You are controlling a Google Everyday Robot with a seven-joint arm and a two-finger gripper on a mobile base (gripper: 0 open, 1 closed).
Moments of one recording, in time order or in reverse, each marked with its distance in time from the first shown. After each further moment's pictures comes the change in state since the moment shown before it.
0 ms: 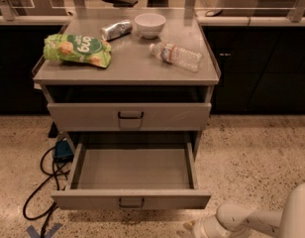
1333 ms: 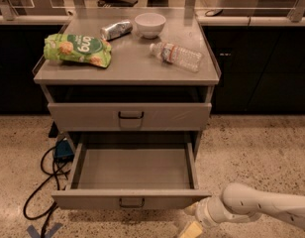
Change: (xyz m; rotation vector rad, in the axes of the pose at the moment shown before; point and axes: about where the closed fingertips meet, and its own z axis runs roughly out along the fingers) arm -0.081 0.009 -0.095 0.094 0.001 -0.015
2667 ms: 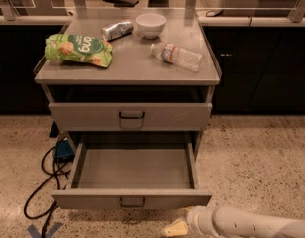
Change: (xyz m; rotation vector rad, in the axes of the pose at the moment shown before) arm -0.013 -0.021 0.042 0.243 -0.193 0.243
